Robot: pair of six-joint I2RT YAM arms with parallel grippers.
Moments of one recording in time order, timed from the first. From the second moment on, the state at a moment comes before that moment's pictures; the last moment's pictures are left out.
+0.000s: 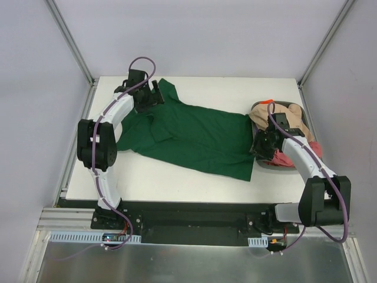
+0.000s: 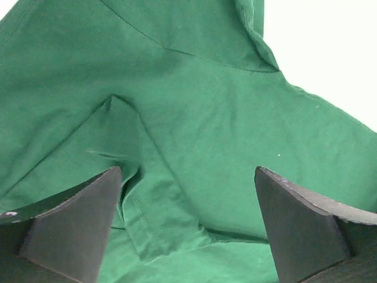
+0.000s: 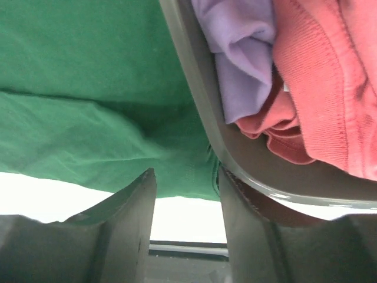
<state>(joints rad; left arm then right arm) -0.18 1.95 1.60 -0.51 0.09 -0.55 0.10 1.34 0.91 -0.77 -0.12 0.48</state>
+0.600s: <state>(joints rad) -0.06 1.56 1.14 -0.49 0.13 -0.56 0.20 0.97 0.75 -0.78 -0.21 0.47</state>
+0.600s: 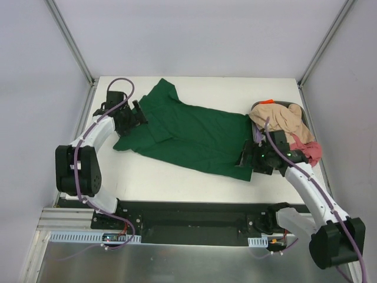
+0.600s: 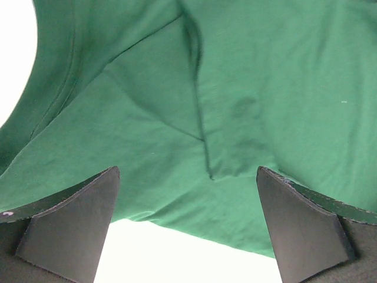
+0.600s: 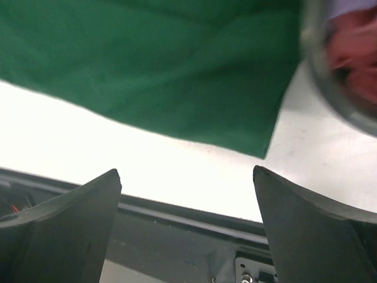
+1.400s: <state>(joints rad) 0.15 1.25 0.60 -0.47 0.12 -0.75 0.29 1.33 0.67 -0.57 -0.23 0.53</state>
